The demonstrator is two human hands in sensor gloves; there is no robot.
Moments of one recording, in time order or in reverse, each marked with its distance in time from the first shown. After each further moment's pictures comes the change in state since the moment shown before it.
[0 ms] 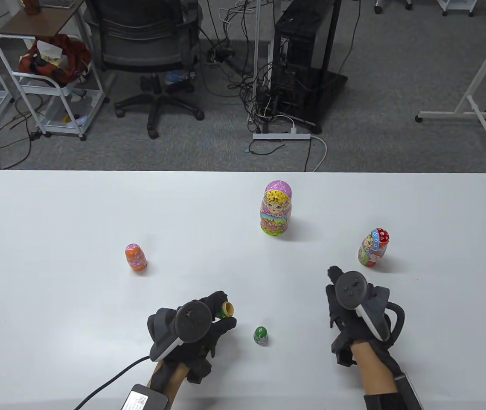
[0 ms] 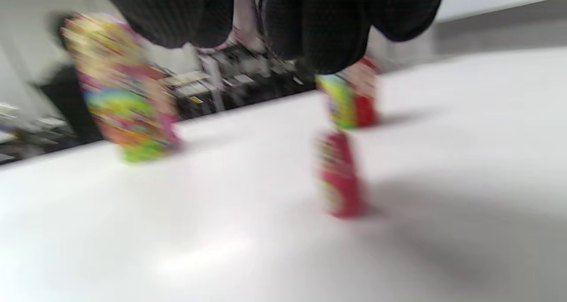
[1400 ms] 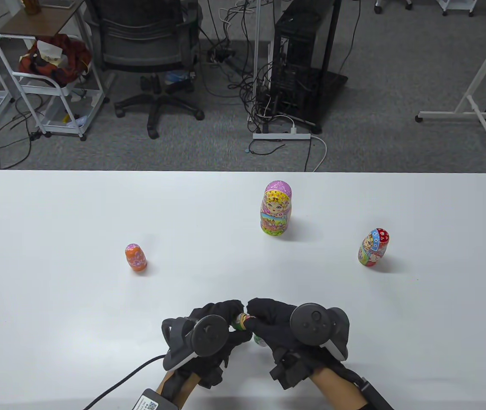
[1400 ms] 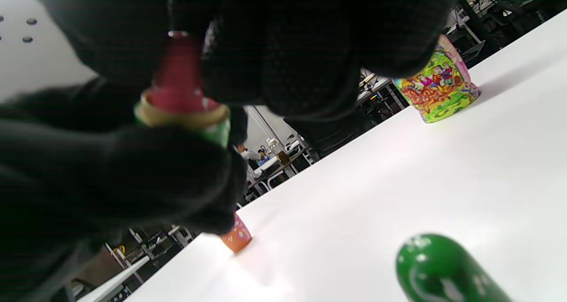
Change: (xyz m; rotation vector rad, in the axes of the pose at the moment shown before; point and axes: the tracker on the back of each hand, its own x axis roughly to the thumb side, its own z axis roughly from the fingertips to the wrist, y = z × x) left_hand 0.039 0.004 0.010 0.064 -0.120 -0.031; right_hand 0.110 0.009 0.092 -0.013 -0.729 -0.499
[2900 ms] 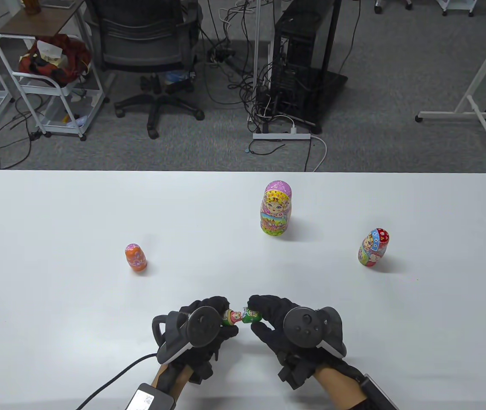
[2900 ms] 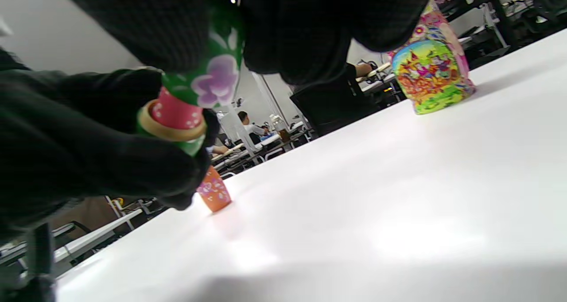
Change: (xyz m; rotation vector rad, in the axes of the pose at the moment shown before) left_hand -0.024 -0.004 -0.005 -0.052 0.086 -0.077; right_hand -0.009 0.009 0.000 0.071 -0.084 0.109
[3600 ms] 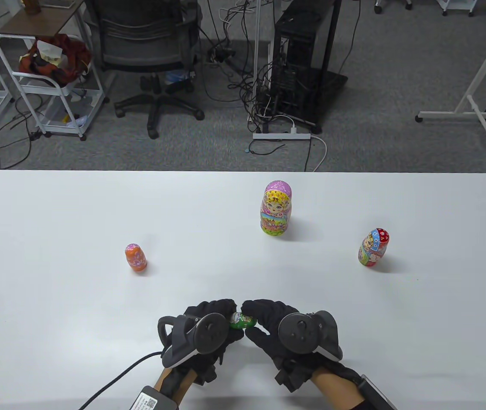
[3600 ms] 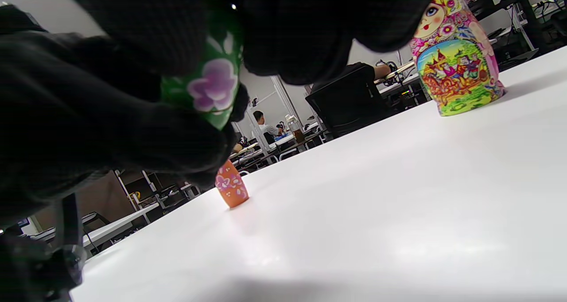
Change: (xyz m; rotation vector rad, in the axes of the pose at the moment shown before) left_hand 0.016 0.004 0.003 0.033 -0.068 -0.041; right_hand 0.011 0.003 0.002 -0.001 -0.041 0.019
